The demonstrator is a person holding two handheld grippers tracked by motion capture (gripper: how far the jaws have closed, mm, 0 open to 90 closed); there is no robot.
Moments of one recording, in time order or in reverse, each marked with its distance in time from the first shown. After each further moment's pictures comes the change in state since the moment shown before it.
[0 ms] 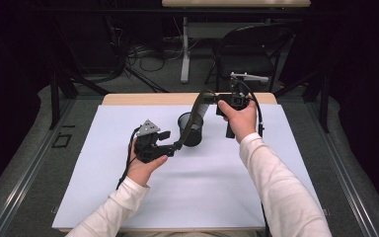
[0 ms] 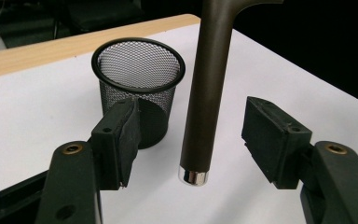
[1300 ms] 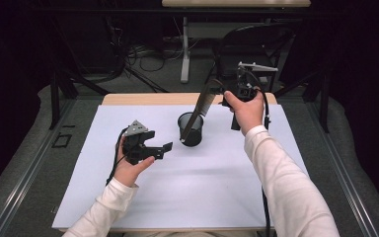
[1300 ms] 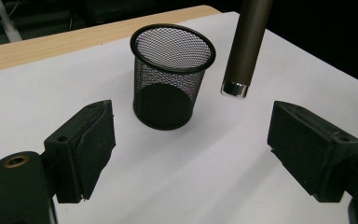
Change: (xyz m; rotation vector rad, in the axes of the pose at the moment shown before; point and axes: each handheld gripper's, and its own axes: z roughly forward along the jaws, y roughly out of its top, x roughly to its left) left arm 0.025 -0.009 -0.020 0.030 0.033 -0.023; right arm 0.008 0.022 -0.019 -0.061 -0.043 -0.027
